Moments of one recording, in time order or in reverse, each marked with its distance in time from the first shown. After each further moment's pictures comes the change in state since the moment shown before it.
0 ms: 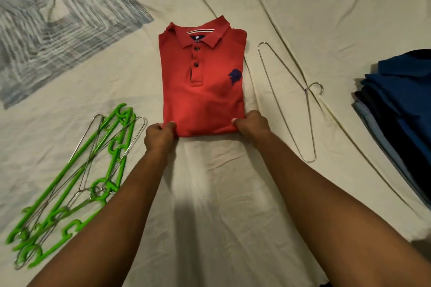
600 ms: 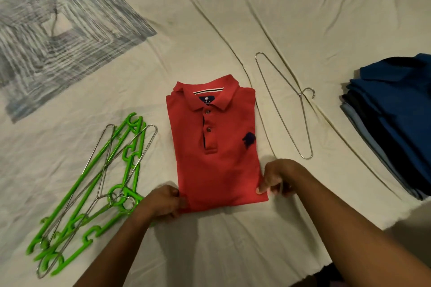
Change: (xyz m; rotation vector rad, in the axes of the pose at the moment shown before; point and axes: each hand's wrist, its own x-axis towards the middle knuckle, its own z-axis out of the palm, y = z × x) left_hand -0.069 -0.053 -0.086 0.749 -0.691 -0.089; right_hand -0.084 0.040 -0.029 -0.581 -0.672 0.341
